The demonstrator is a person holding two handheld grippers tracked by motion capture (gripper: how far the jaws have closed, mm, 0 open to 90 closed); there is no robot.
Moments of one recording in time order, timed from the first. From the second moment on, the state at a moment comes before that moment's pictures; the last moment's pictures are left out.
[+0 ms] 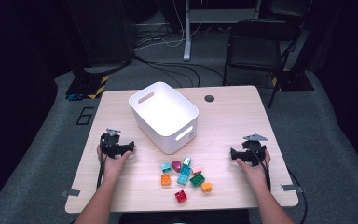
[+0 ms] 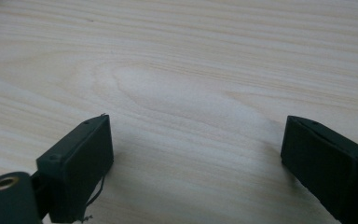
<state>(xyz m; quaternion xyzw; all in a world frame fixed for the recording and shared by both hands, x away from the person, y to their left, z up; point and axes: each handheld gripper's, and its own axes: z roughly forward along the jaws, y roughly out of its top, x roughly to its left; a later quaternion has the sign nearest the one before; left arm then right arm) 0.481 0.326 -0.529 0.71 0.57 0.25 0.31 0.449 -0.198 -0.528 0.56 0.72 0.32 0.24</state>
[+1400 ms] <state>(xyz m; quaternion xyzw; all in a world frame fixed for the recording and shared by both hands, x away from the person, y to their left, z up) 0.473 0.315 -0.500 0.73 0.56 0.21 0.34 0.436 -0.173 -0.500 0.50 0.75 0.34 0.27</state>
